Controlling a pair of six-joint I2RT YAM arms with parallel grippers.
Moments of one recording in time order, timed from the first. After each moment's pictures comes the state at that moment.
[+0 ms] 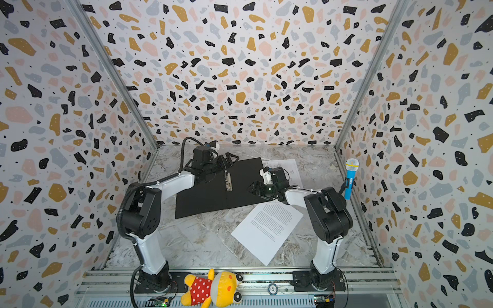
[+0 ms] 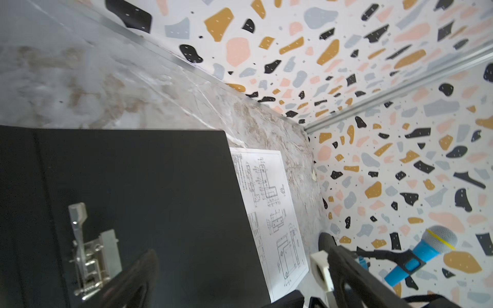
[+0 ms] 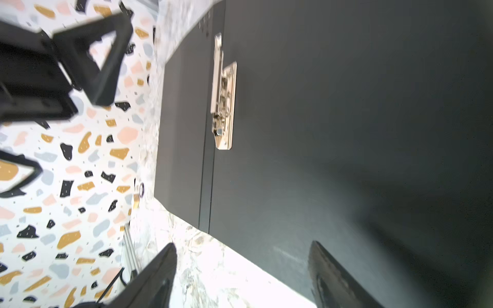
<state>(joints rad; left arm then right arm) -0.37 1.86 1.26 0.11 0.42 -0.70 0.42 1.76 0.92 0.15 -0.58 0.62</state>
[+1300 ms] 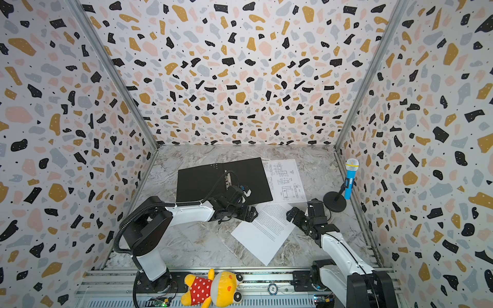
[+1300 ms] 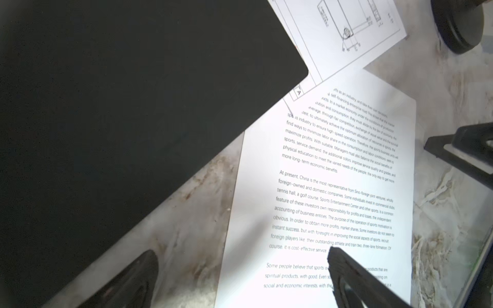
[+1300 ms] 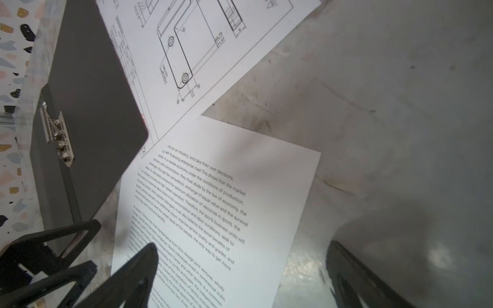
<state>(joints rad) -0.82 1.79 0.96 -0.10 0.17 -0.43 0.14 0.99 0.33 -0.24 -0.26 0.71</state>
